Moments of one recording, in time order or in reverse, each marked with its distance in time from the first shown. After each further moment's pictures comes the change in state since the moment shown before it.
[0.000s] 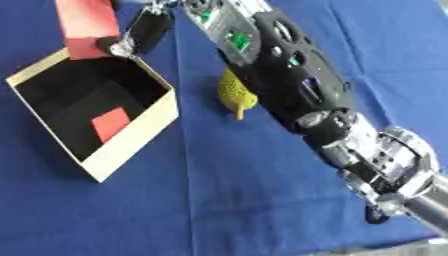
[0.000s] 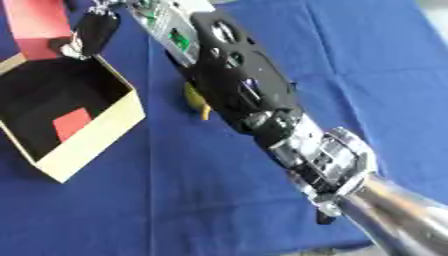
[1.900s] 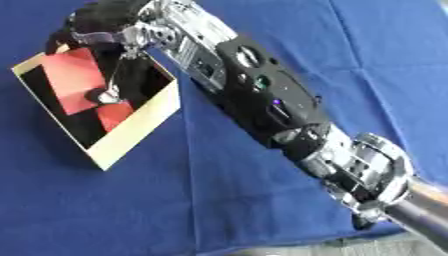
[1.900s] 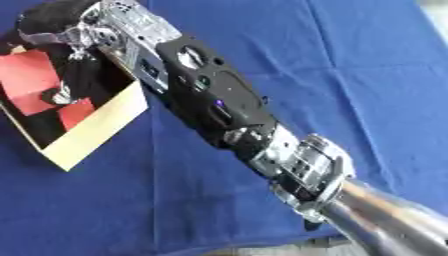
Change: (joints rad) left arm 0.009 -0.006 0.007 0.000 -0.014 -0.005 0.042; right arm 0.057 0.050 0.078 -0.015 0.040 -0.088 0.118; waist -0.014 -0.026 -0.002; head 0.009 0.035
